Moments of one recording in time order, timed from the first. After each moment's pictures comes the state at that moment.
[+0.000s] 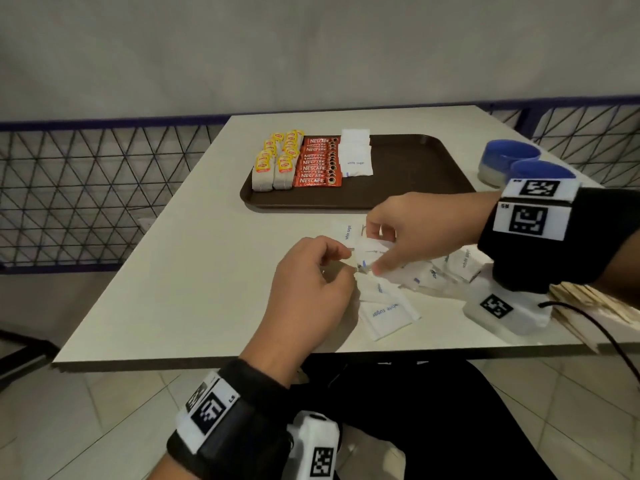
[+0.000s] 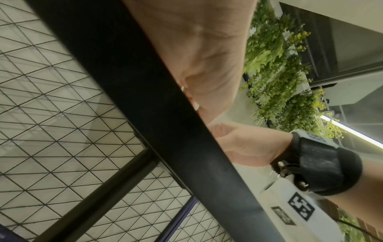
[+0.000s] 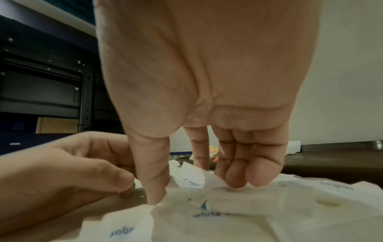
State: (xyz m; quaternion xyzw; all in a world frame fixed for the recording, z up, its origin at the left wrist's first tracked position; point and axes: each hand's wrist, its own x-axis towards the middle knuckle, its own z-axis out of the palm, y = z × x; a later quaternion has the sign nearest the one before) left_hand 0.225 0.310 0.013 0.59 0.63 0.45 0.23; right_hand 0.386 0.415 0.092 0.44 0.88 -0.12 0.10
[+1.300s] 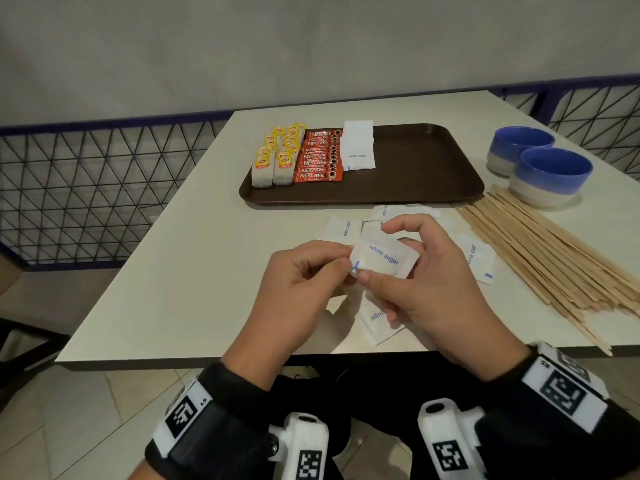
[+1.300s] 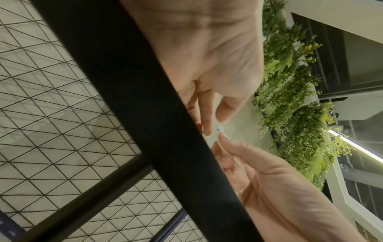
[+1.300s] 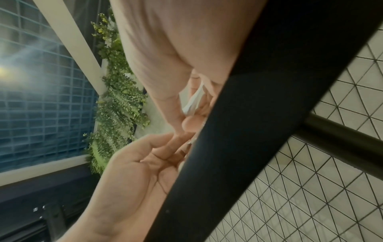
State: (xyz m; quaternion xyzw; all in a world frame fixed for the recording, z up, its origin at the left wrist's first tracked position) left_hand 0.220 0.307 0.008 0.52 0.47 0.57 0.43; right_hand 0.393 0.328 0.021 0.41 0.59 -0.54 -0.45
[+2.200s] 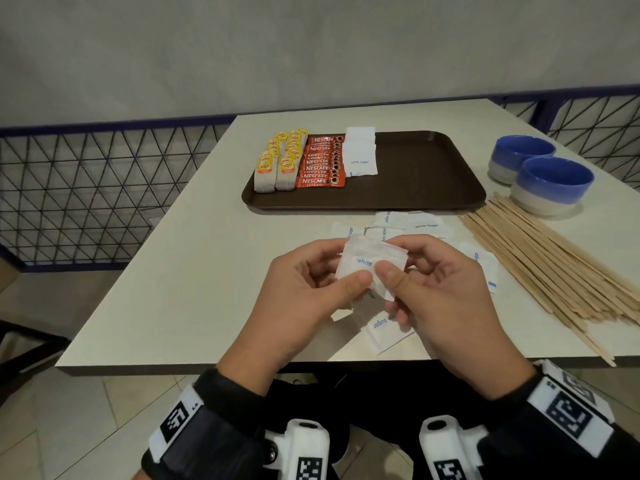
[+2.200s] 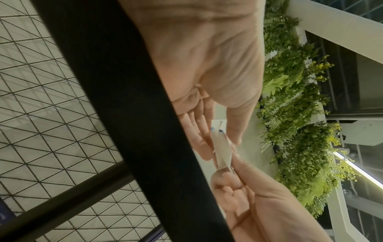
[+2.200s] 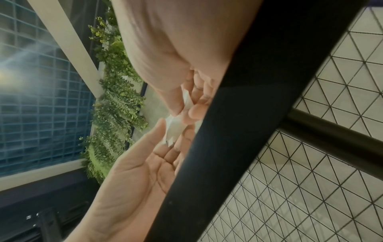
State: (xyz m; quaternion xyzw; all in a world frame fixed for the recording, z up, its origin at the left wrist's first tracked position) left_hand 0.218 0.304 0.017 0.51 0.45 0.56 0.48; right_hand 0.395 0.328 0.007 0.38 0.55 -0.53 -0.53
